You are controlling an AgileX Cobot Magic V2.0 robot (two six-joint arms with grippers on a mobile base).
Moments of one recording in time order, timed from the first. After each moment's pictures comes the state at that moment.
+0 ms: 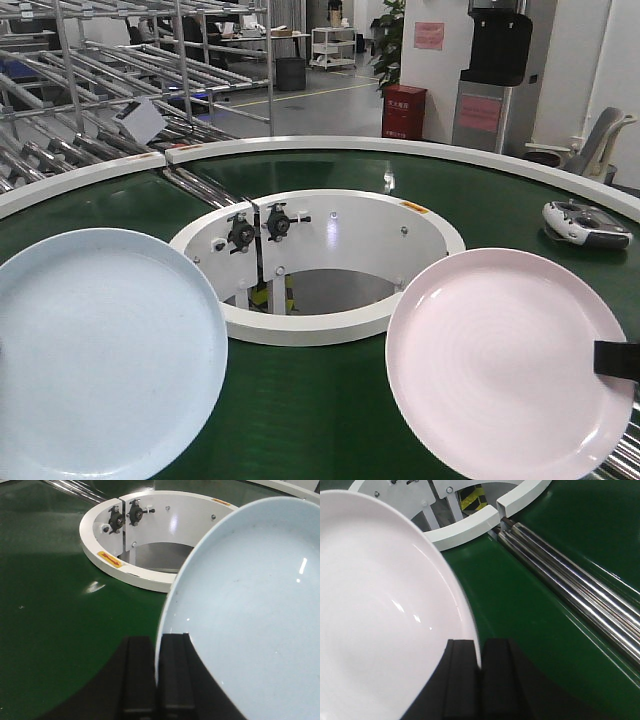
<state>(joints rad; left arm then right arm) -0.10 0.84 -0.87 -0.25 0.49 0.10 -0.02 1.03 -0.99 0.40 0.67 -0.23</state>
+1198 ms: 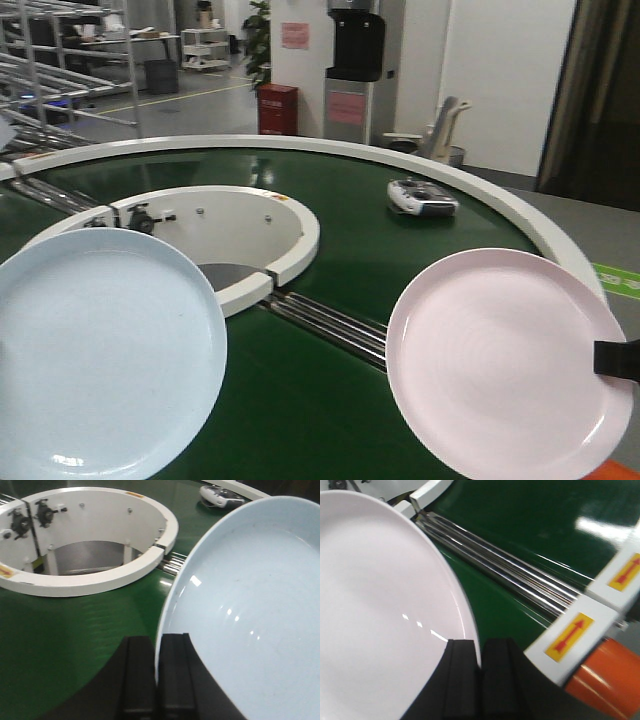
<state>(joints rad) -0.10 0.84 -0.87 -0.25 0.49 0.10 -0.02 1.03 -0.99 0.40 0.67 -0.22</state>
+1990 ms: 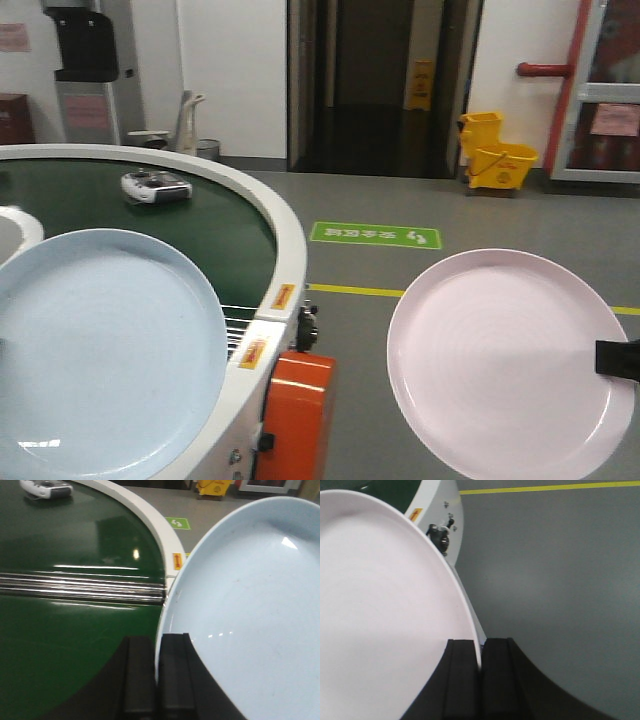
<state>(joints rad) -0.10 0.84 -0.87 -0.25 0.49 0.10 -0.02 1.03 -0.99 0.40 0.67 -0.22</state>
